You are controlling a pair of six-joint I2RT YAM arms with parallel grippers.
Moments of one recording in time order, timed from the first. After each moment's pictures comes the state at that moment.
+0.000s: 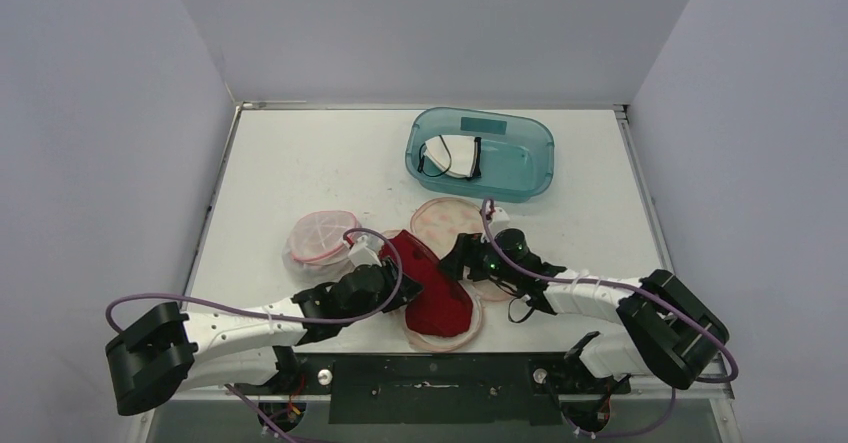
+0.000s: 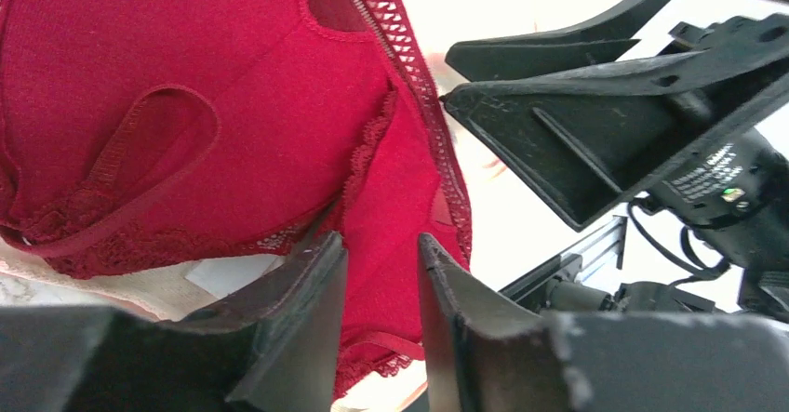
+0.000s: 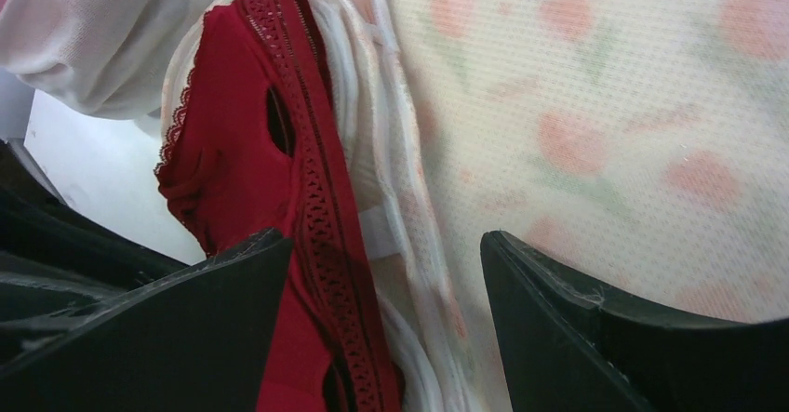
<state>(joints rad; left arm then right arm) -1.07 1.05 0.35 0.14 -0.29 -1.23 0.70 1.31 0.36 0.44 -0.15 0.61</state>
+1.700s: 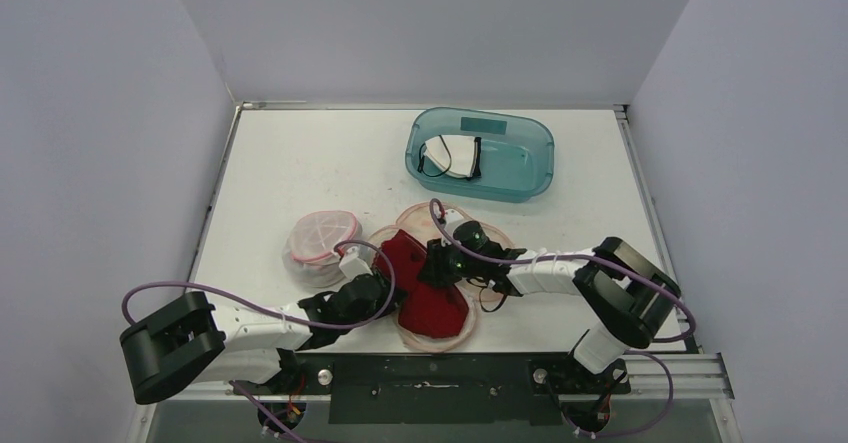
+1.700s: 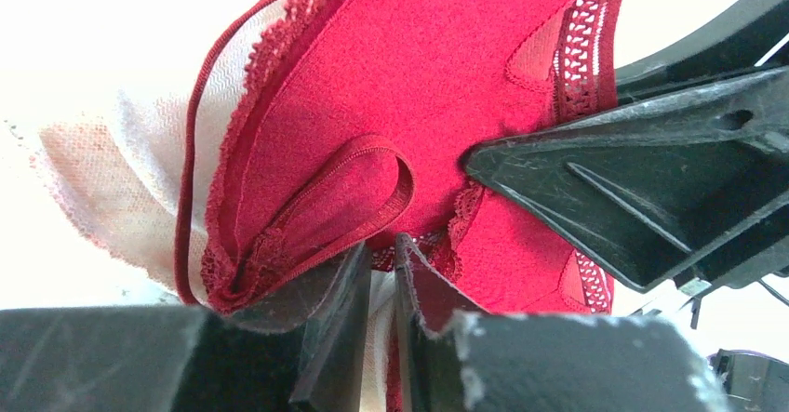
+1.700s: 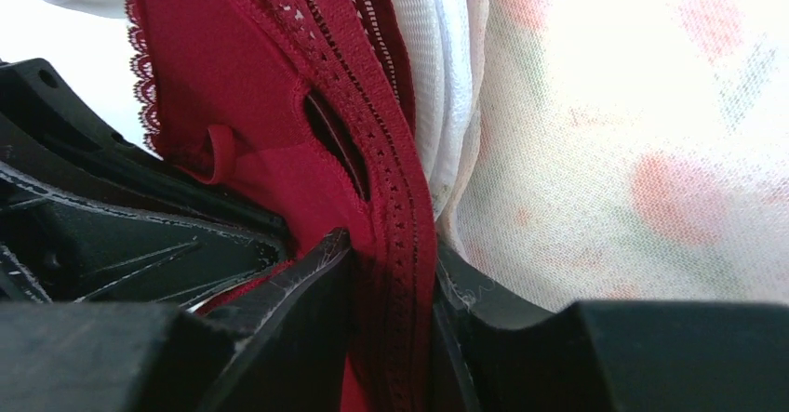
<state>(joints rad) -1.04 1.18 0.21 0.31 -0.37 -1.24 0.83 1.60 0.62 0.32 -0.25 0.51</state>
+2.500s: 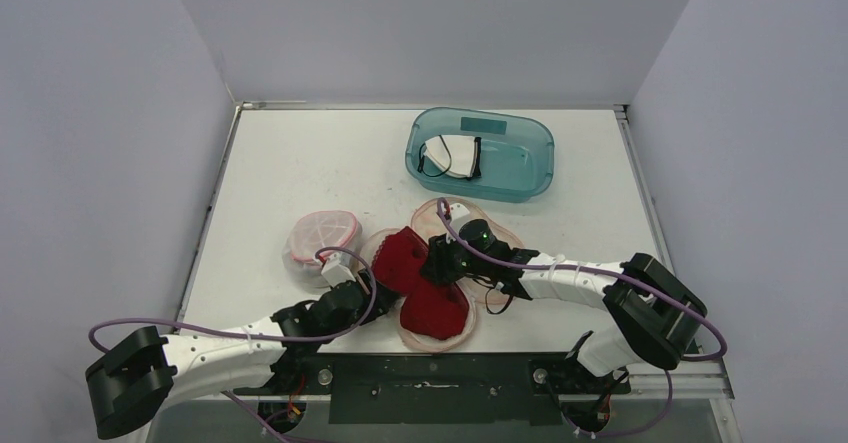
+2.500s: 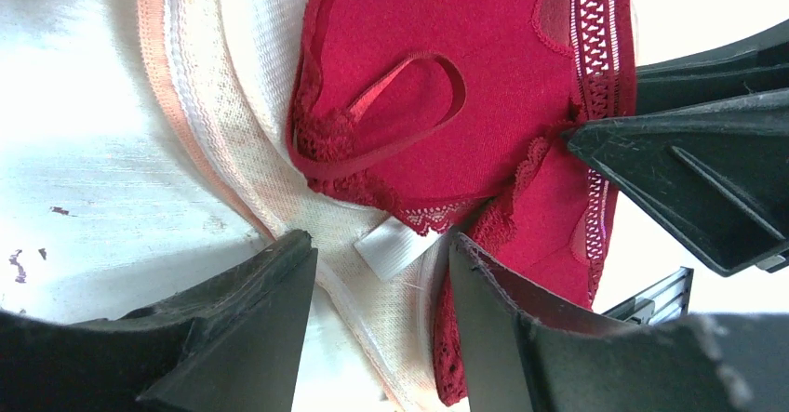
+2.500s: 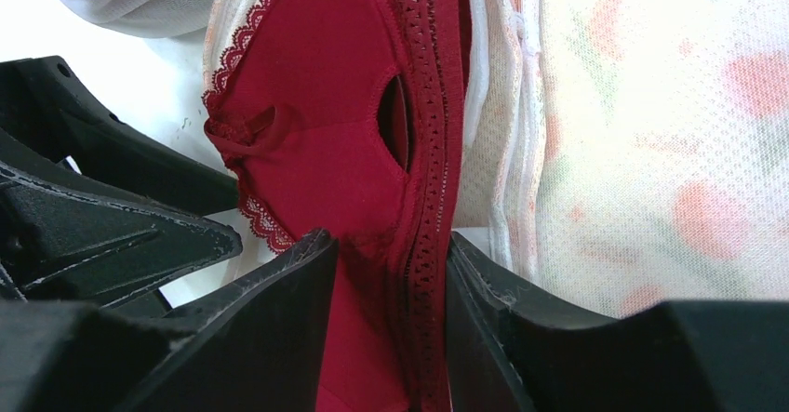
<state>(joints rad) -1.04 0.87 0.13 0.11 -0.39 -1.25 0.84 1.45 0.62 0.21 -0.16 0.46</state>
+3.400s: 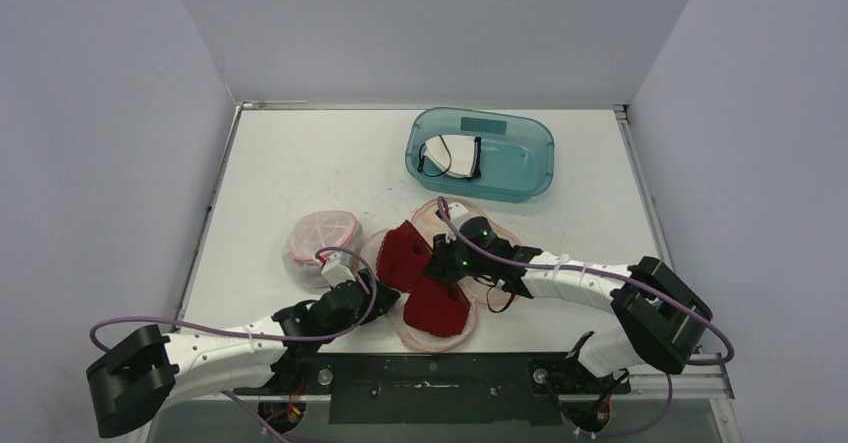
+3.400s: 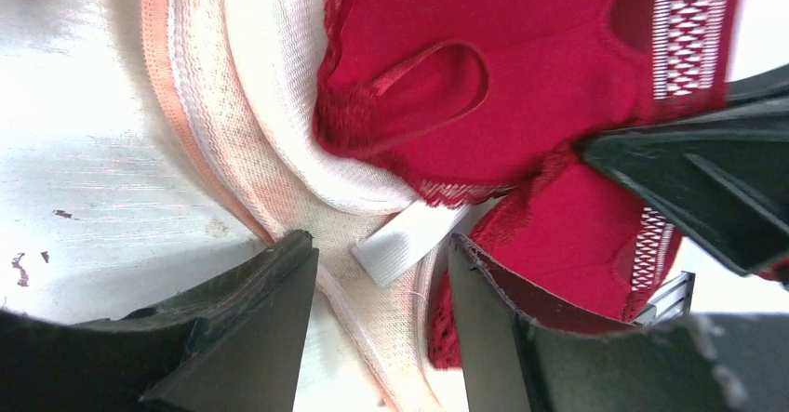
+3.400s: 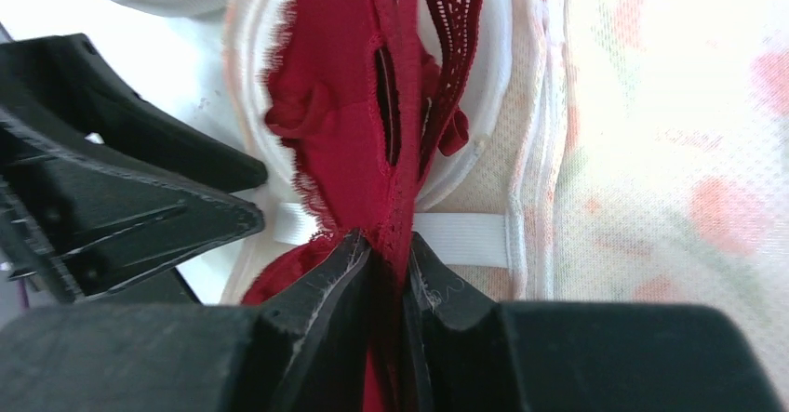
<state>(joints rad) -1.04 0.88 0.13 0.12 -0.39 -1.26 0.84 1.45 0.64 0.15 -0.20 0.45</state>
